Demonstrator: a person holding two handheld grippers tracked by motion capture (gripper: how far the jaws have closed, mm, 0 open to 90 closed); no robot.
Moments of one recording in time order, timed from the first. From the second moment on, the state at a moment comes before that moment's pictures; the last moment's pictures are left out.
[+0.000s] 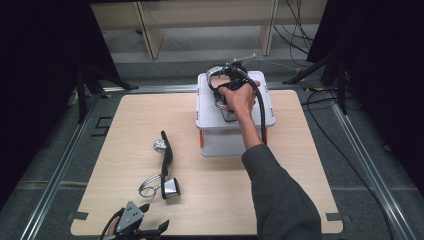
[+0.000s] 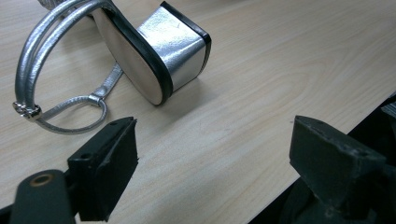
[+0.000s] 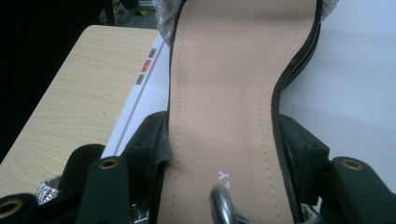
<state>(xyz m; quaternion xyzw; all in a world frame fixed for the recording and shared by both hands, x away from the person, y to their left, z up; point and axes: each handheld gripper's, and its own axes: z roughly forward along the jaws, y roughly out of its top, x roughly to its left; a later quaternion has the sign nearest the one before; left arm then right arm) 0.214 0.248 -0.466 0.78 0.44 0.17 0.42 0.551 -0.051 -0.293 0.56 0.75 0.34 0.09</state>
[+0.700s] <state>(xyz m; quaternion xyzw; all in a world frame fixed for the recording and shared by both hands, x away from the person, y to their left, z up) 0.214 0.249 -0.466 0.79 0.43 0.18 0.41 0.555 -0.049 -0.287 0.60 0.70 0.37 0.07</state>
